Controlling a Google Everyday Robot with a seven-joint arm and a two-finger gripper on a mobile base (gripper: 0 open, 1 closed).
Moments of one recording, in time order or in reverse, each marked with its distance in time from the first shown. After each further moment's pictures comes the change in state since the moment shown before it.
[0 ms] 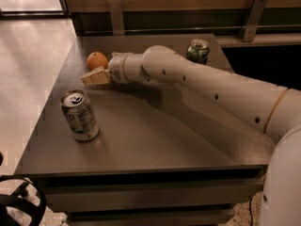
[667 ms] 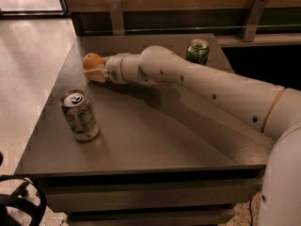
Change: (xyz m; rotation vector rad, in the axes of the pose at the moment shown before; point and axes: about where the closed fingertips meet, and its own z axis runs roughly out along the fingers) arm -0.001 0.005 0.004 -0.010 0.001 -0.002
